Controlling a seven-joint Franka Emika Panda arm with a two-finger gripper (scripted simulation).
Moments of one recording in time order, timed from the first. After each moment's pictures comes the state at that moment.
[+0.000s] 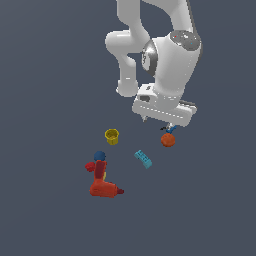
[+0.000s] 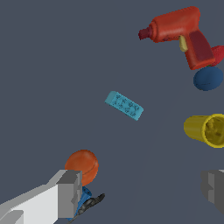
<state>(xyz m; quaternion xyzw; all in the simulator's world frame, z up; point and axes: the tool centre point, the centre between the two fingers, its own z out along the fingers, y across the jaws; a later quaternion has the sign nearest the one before) -0.027 0.112 0.221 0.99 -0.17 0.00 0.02</state>
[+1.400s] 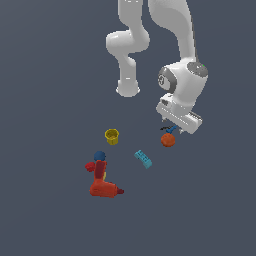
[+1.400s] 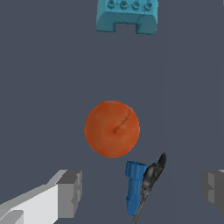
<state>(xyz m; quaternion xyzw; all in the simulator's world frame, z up) -0.102 0.217 0.116 0.92 -0.40 0.00 0.01</state>
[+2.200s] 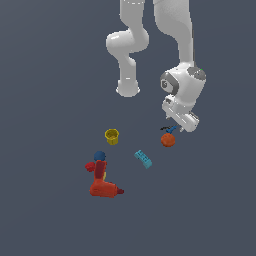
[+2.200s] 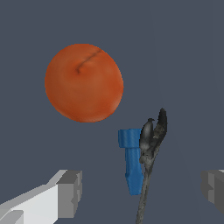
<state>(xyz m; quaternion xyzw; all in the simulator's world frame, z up) -0.146 0.249 0.079 0.87 -0.49 0.00 0.00</state>
